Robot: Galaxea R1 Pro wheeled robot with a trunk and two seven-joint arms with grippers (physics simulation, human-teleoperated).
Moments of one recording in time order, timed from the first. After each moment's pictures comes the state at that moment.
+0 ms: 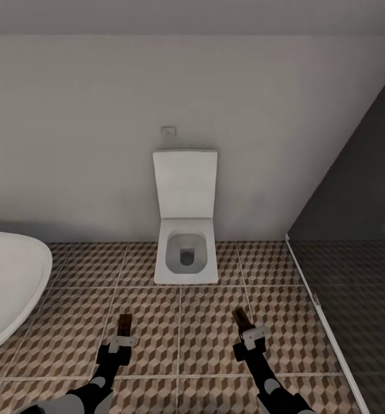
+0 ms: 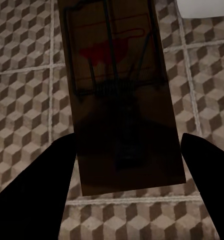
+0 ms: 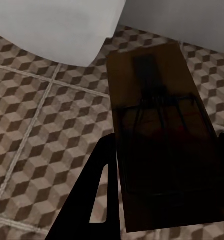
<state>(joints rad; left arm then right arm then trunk) -0.64 -0.01 -0.80 0.04 0.65 -0.51 0.15 -0.53 0.07 -0.03 -0.22 0.38 -0.54 -0.11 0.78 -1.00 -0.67</state>
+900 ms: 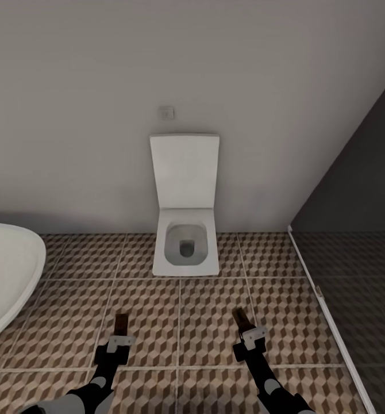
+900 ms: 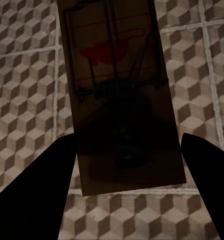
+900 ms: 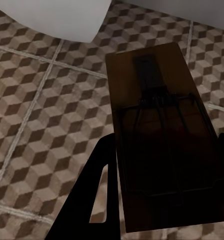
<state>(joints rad) -0.64 -0.01 -0.80 0.04 0.65 -0.51 0.21 -0.53 0.07 -0.03 -0.22 0.38 -0.54 -0.11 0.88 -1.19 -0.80</state>
